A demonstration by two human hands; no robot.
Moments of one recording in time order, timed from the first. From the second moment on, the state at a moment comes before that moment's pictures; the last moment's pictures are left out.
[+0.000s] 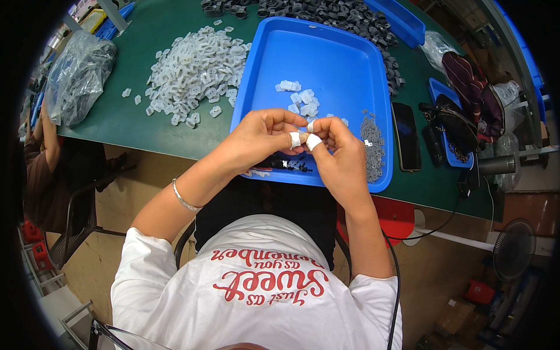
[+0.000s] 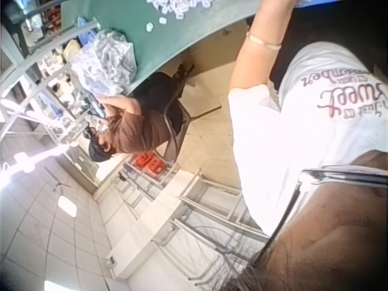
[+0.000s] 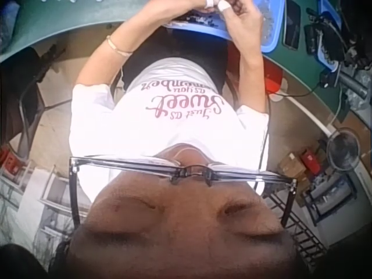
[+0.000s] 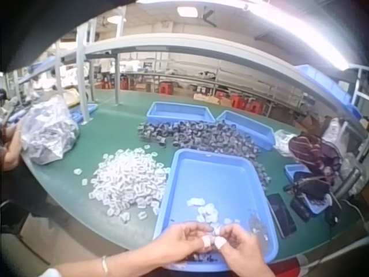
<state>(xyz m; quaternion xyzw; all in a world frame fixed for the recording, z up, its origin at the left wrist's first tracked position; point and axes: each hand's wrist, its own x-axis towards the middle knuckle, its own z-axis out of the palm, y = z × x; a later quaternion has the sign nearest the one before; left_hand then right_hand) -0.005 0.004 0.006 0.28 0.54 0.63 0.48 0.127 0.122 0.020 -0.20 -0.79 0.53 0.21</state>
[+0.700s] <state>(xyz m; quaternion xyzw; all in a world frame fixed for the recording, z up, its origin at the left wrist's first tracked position) -0.199 -0.058 0.056 0.39 0.76 0.49 -0.17 0.152 0.142 0.029 -0.20 -0.88 0.42 0.12</state>
